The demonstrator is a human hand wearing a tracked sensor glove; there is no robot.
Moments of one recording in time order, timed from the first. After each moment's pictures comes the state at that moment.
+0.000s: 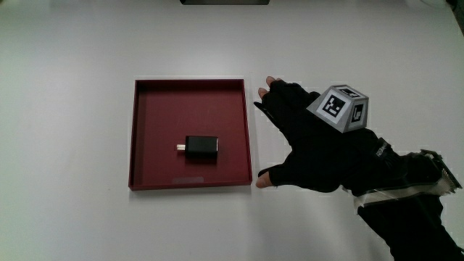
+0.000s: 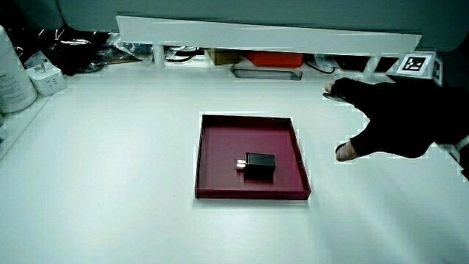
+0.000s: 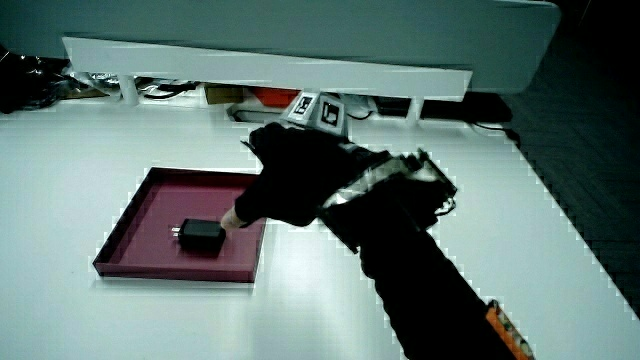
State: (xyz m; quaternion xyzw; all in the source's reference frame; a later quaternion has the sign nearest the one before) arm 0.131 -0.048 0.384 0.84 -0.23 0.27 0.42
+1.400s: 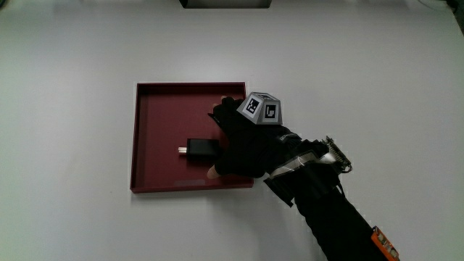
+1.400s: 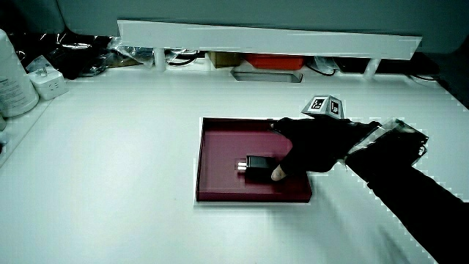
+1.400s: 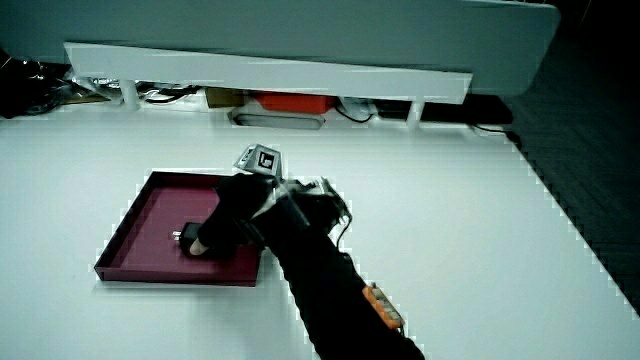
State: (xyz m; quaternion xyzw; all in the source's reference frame) arm 0.043 -0.057 0.512 0.81 -0.18 0.26 0.50
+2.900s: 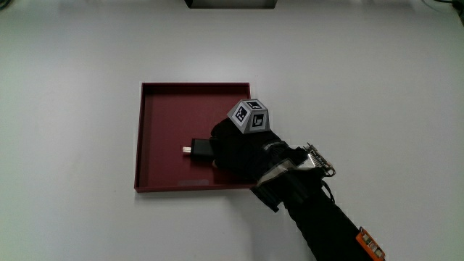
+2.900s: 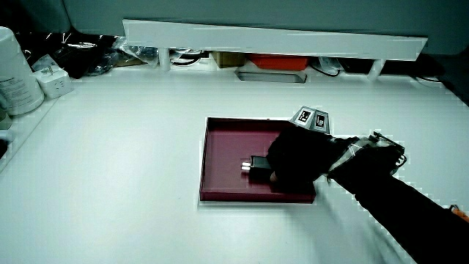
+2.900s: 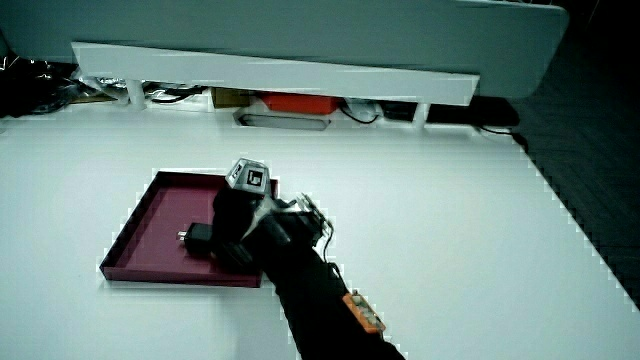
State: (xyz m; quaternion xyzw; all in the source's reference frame) arm 0.027 -0.046 0.534 0.85 -0.18 0.24 0.43
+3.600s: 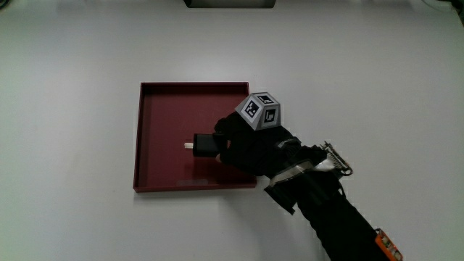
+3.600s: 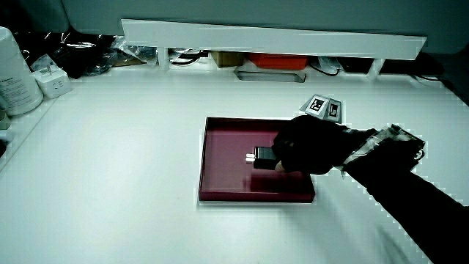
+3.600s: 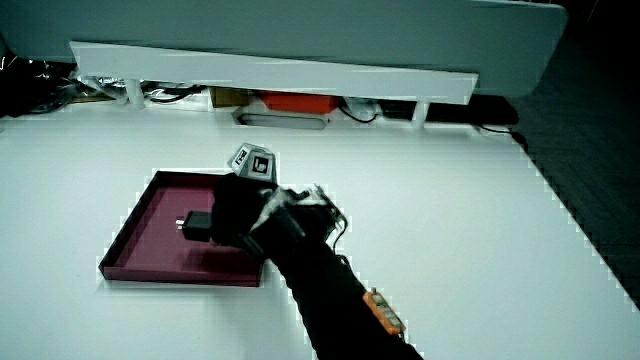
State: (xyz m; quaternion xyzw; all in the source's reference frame) arm 0.042 -0.052 0.497 0.86 -0.21 0.26 0.39
